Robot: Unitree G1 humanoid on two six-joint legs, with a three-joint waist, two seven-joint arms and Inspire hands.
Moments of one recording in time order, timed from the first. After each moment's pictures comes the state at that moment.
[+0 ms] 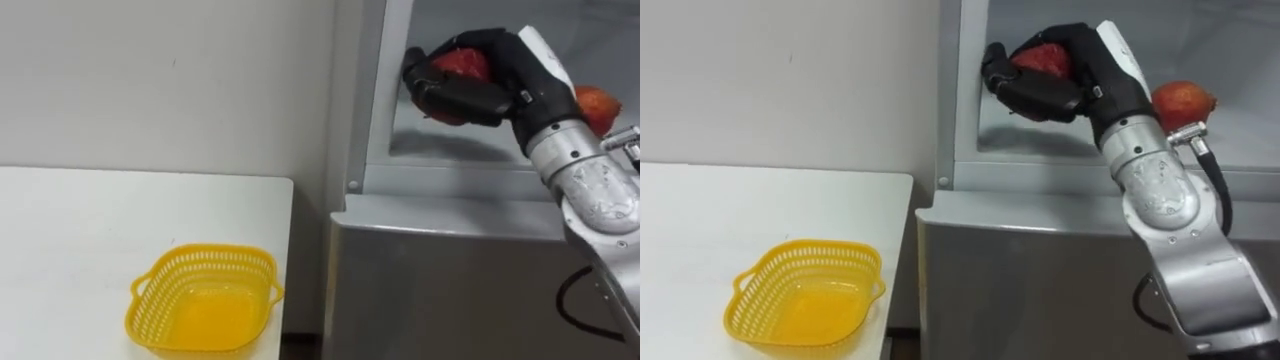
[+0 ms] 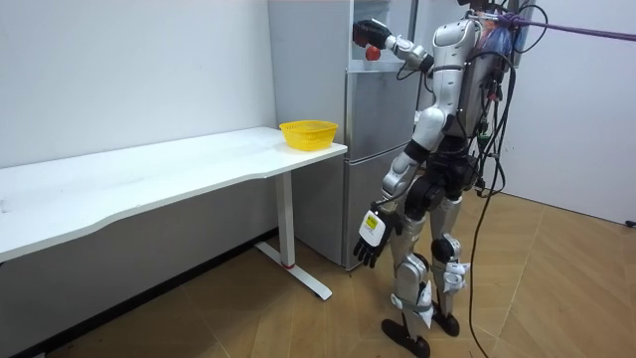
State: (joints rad) left arm 0.11 0.28 0.02 1.02 0.26 0.19 -0.11; right arm -0.74 -0.53 0.10 0.03 -0.03 0.21 -0.07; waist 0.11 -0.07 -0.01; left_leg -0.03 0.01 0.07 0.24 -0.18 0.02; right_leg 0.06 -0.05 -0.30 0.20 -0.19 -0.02
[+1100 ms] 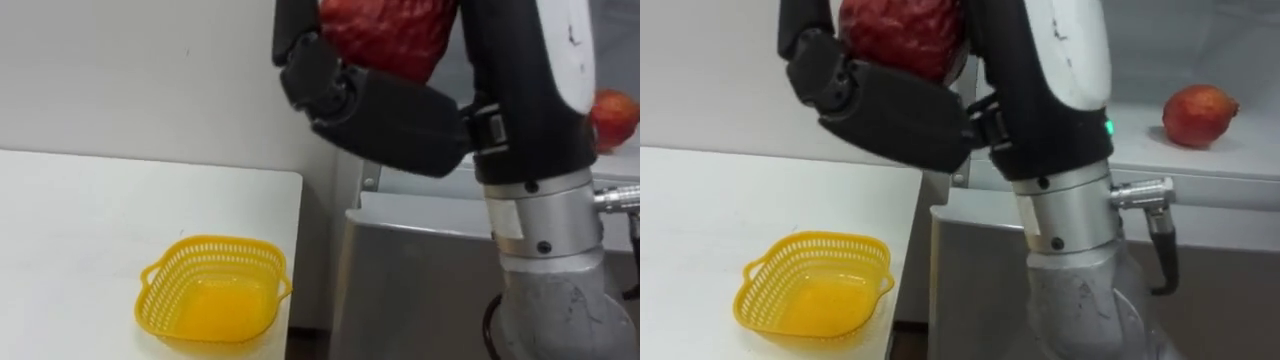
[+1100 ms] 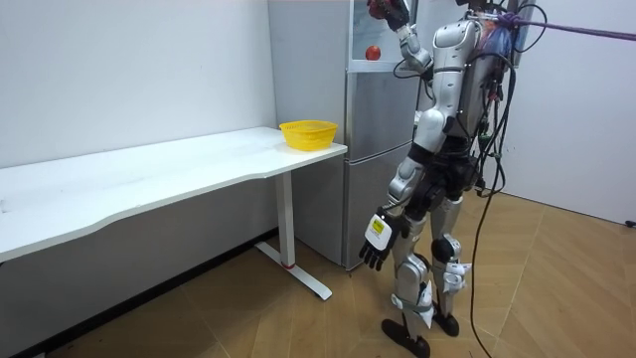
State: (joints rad) left arm 0.08 0.29 -0.04 1.14 0.25 0.07 -0.08; right arm -0.57 -0.35 0.29 -0.44 -0.54 -0.03 -0.31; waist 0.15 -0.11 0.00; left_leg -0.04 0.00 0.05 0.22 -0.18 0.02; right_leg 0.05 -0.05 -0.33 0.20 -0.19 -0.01
